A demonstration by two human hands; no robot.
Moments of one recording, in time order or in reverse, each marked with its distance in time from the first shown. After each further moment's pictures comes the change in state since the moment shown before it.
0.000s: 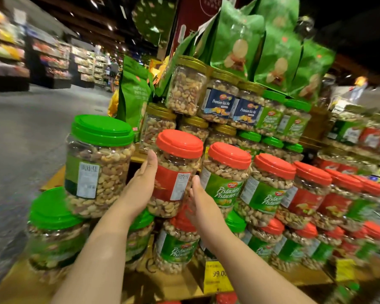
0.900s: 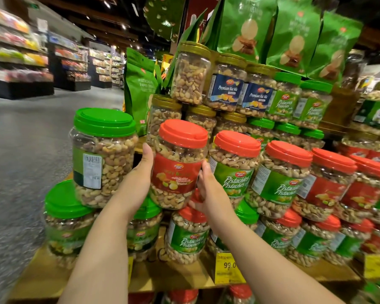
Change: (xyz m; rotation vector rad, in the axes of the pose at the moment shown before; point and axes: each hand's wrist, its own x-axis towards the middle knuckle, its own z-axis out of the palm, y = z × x) left_hand -0.022 0.004 0.000 0.003 0.072 0.006; right_hand 0.026 0.012 -0.010 0.145 -0.002 0.023
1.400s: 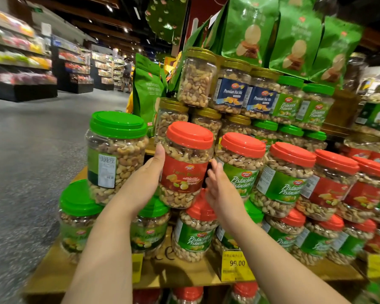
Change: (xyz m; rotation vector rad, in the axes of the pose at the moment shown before) left_hand -0.025 0.021 -0.014 0.049 -0.085 0.027; right_hand -0.026 -0.017 0.000 -0.079 0.064 -0.126
